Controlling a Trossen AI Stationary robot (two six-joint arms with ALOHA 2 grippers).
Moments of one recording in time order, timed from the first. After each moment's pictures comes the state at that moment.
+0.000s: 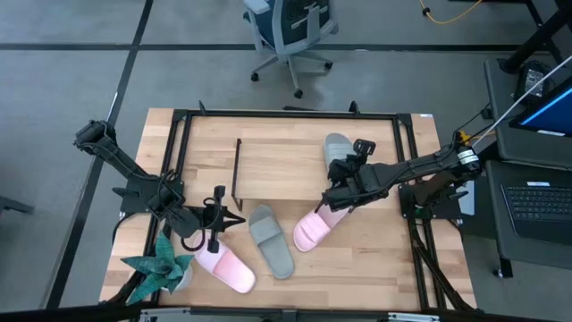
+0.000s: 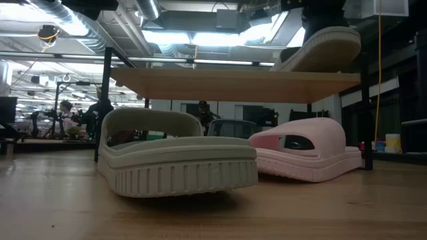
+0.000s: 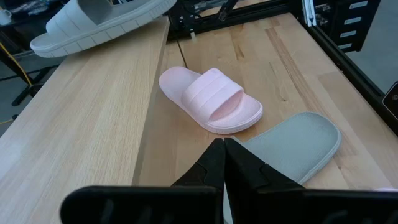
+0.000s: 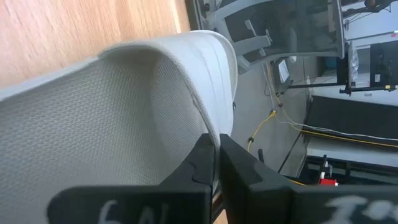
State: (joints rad) left arm -0.66 1.07 0.67 -0.15 -0.66 -0.15; right arm 0.24 1.63 1.45 -1.55 0.90 0.51
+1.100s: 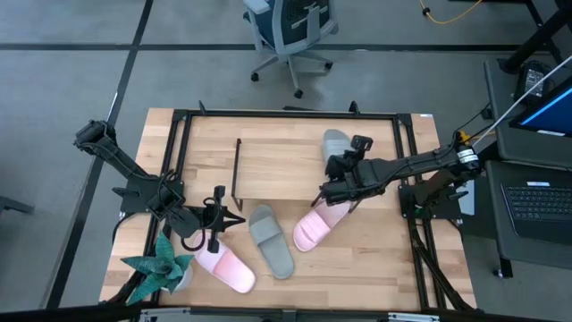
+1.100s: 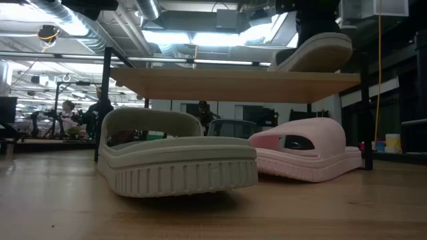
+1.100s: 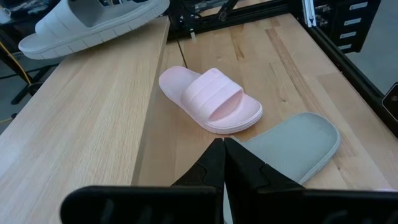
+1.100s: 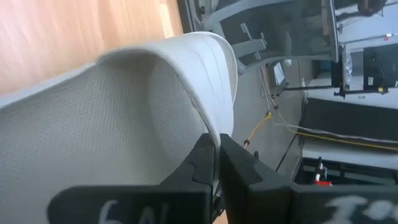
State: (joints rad) left arm -0.66 1.07 0.67 -0.15 -0.66 -0.16; right arm 0.20 1.63 1.45 -1.48 0.93 0.43
